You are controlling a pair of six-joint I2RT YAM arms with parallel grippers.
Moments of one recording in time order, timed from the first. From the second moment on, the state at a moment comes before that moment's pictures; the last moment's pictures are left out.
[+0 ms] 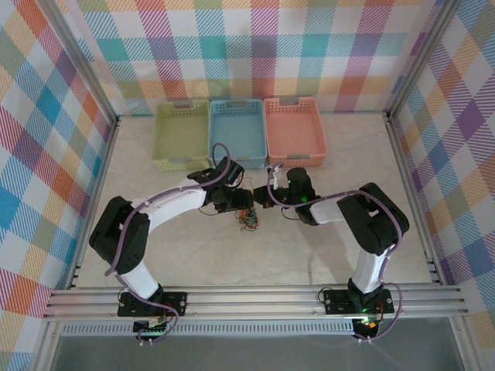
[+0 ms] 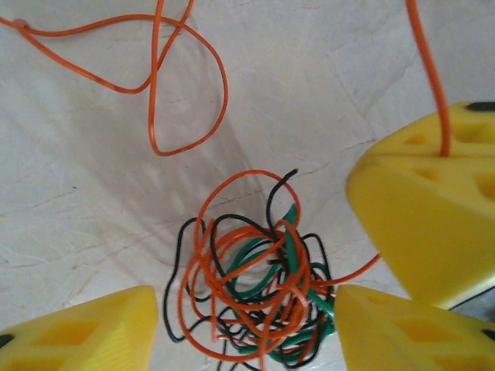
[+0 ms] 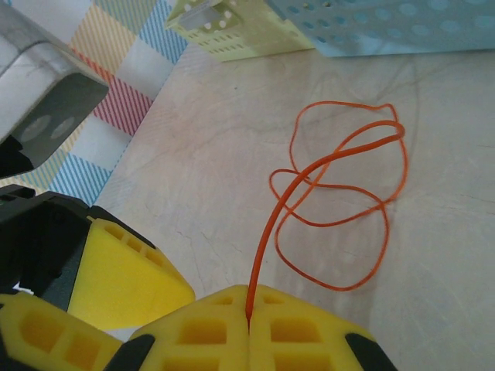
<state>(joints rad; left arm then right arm) -0.66 1.68 1.14 -0.58 0.13 -0.70 0.56 1.81 0.72 0.68 -0.60 0.58</state>
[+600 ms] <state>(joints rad) -0.68 1.82 1.25 -0.63 0.18 -0.63 0.52 1.86 0.72 0.68 -0.58 0.63</state>
